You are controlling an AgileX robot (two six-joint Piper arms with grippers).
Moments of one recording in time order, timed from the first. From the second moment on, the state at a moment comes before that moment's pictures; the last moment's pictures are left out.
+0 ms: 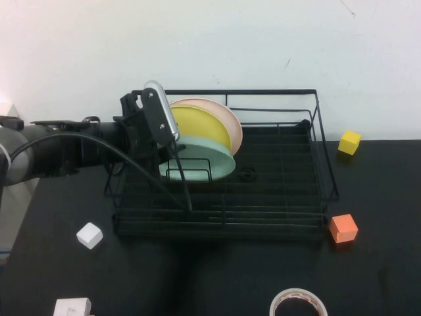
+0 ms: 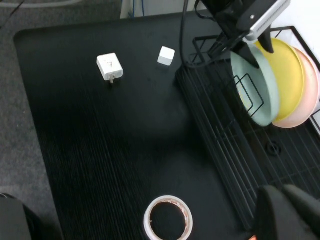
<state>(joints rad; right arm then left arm) 0.50 0.89 -1.36 0.36 1.30 -0.72 -0.21 1.94 -1.24 -1.69 0.45 2.69</state>
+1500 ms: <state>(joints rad) 0.50 0.40 -0.41 -0.04 0.83 -0.32 -0.21 0.71 -0.44 -1.72 0.21 1.62</state>
